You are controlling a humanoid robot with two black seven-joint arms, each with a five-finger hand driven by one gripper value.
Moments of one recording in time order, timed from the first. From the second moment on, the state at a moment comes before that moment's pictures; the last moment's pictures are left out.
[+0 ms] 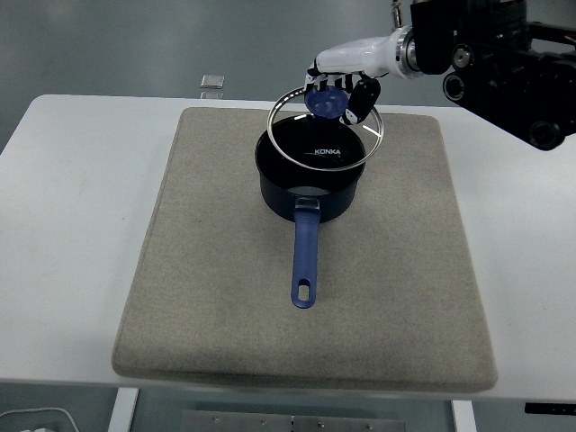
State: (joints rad) left arm 0.01 0.00 -0.14 -0.09 0.08 -0.05 0.09; right arm 1.57 -0.24 0.00 0.85 -1.29 0.40 0.07
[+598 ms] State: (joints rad) left arm 0.01 0.00 -0.14 -0.09 0.08 -0.05 0.09; right arm 1.50 -0.43 -0.01 0.85 -1.27 0.40 0.07
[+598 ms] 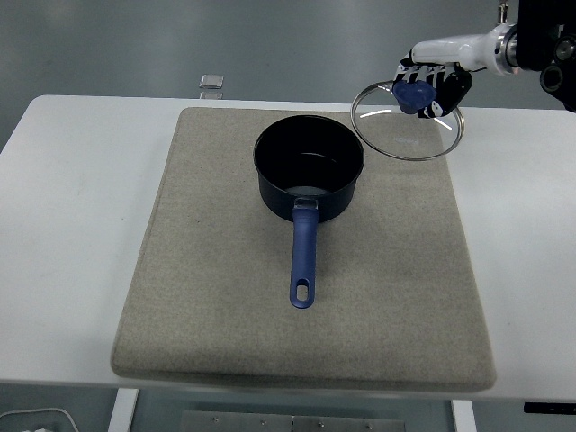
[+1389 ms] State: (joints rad) left arm 0.01 0.00 -0.14 -0.09 0.08 -0.05 0.09; right arm 1.35 -0.44 -0.02 0.84 -1.29 0.29 0.08
